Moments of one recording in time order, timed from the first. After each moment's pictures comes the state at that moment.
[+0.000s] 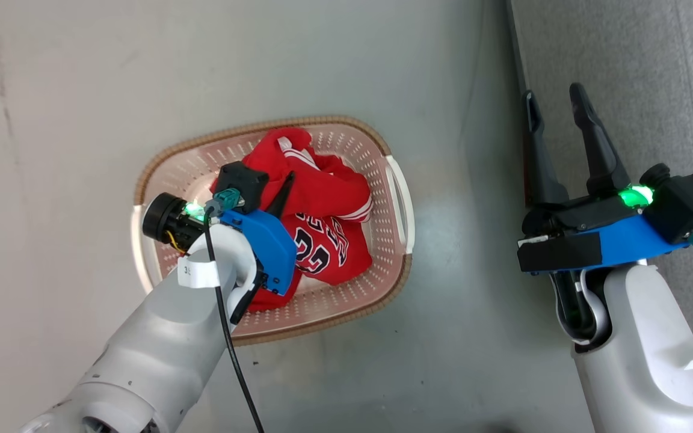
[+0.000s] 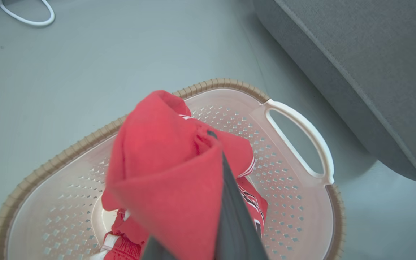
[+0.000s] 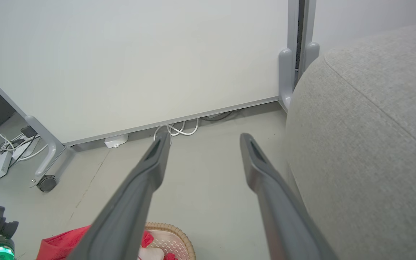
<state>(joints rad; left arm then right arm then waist) -0.92 0.09 -1.02 1.16 -0.77 -0.13 -0.26 -0.49 -0.05 0.09 0.19 0.30 0.13 -0.26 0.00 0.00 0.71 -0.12</state>
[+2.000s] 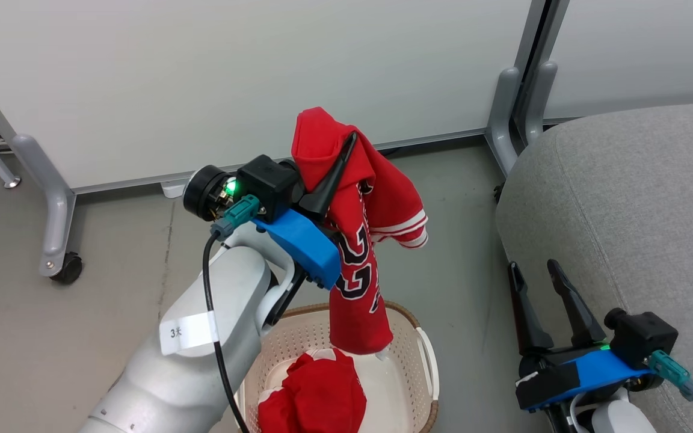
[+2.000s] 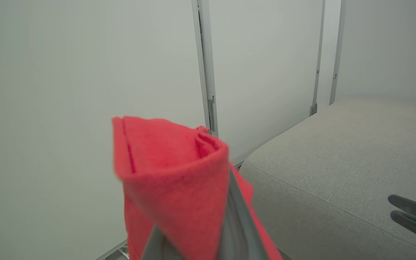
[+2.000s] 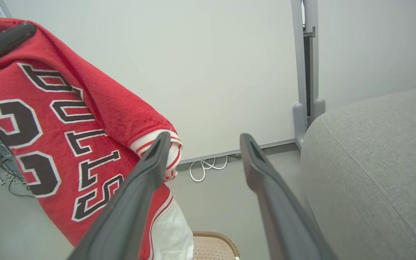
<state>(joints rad) -0.75 0.12 -0.71 0.63 -0.50 -0.13 -0.26 -0.14 -0.05 0.09 0.28 0.33 0.13 -0.26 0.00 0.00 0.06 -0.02</state>
